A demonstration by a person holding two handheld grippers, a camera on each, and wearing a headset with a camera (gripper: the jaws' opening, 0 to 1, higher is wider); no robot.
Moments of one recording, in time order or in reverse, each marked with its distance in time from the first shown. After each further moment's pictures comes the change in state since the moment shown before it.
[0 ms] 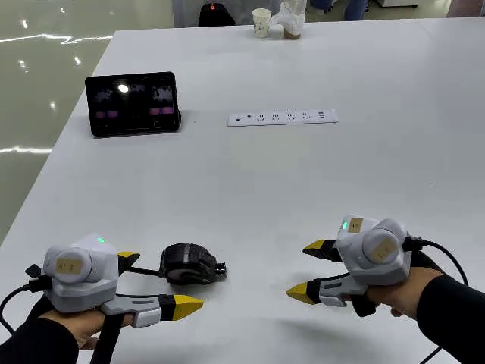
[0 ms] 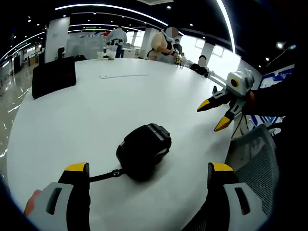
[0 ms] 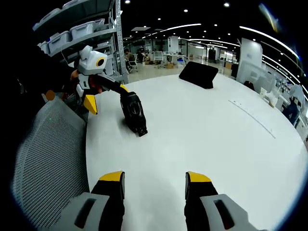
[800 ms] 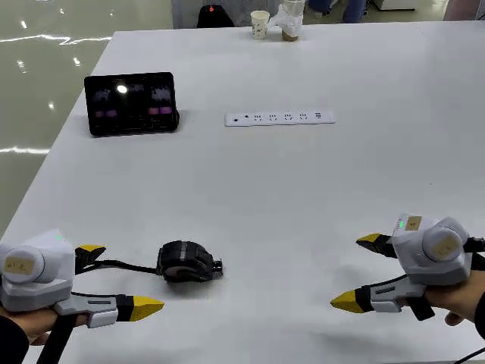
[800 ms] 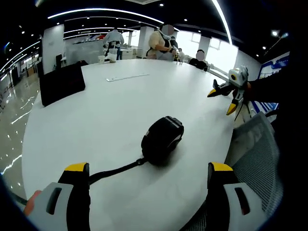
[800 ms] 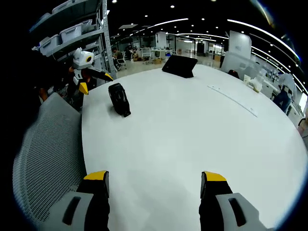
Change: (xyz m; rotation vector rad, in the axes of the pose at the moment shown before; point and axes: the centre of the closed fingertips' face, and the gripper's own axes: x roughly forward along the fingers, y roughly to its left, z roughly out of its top) left arm -0.041 0.025 -0.004 0.087 0.015 0.037; right arm -0.061 -0.031 -0.052 0.074 0.039 -0.075
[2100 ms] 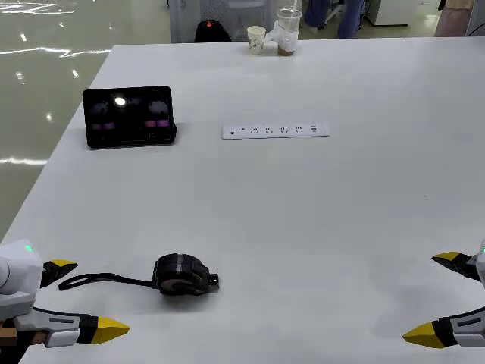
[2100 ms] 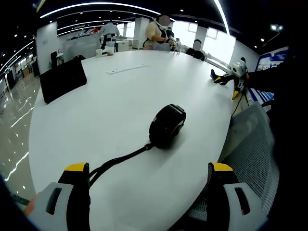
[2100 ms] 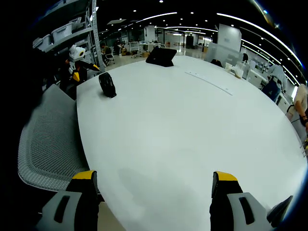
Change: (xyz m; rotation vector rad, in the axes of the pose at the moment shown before) left arm -0.026 0.017 -0.015 0.040 0.097 -0.018; right arm -0.073 -0.032 -0.064 0.054 0.064 -0.084
